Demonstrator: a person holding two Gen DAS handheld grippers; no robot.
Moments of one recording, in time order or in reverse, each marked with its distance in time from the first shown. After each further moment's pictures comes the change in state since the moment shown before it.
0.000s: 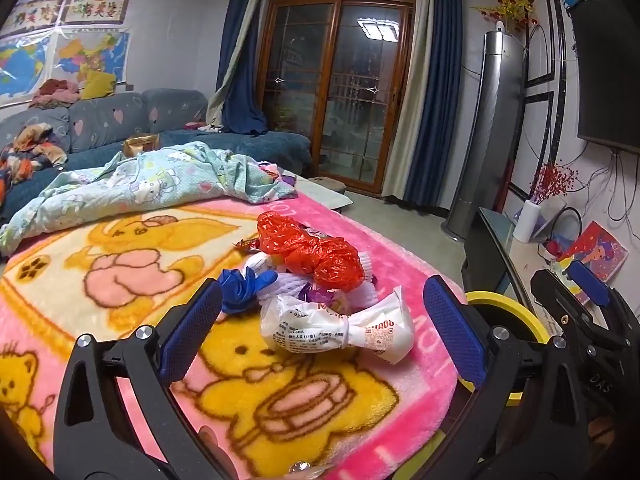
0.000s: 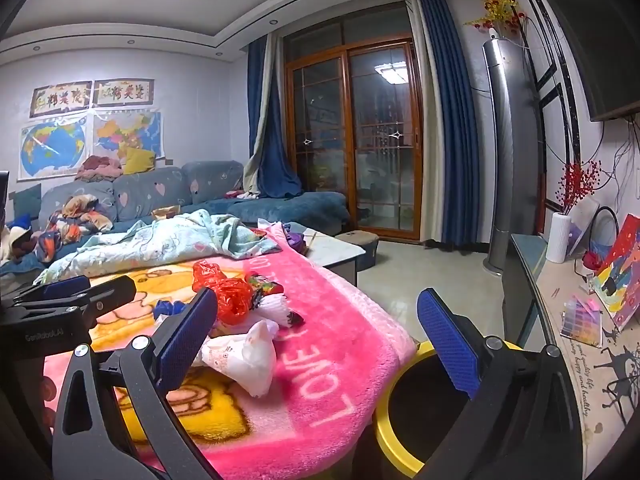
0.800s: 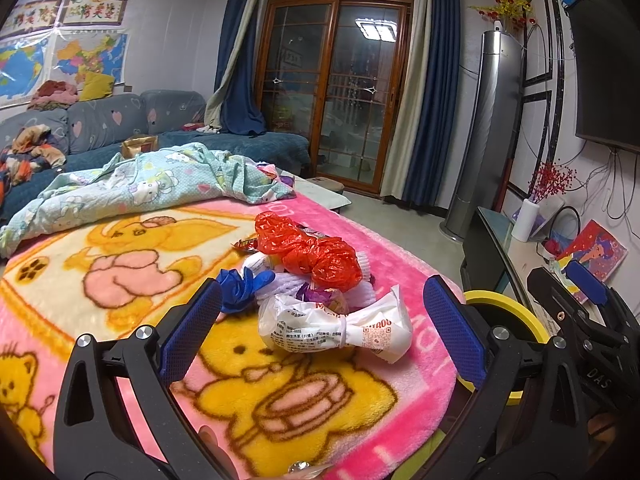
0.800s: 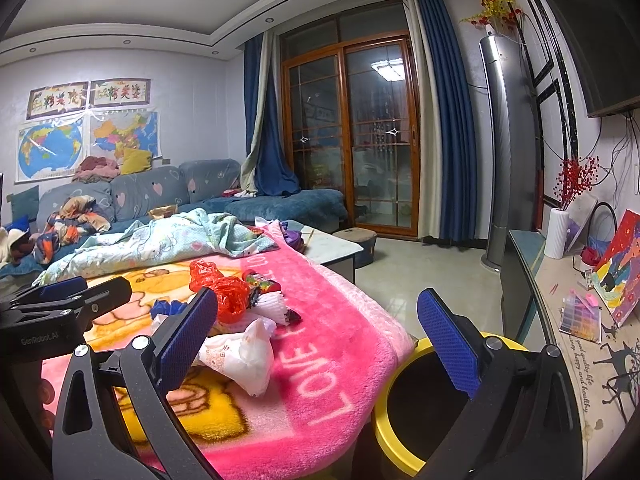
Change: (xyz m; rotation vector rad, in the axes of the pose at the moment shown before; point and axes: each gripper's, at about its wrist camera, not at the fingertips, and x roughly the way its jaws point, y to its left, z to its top) left arm 0.000 -0.001 -0.001 0.001 -0.003 0.002; right arm 0.000 -0.002 -0.003 0.009 0.008 -0.007
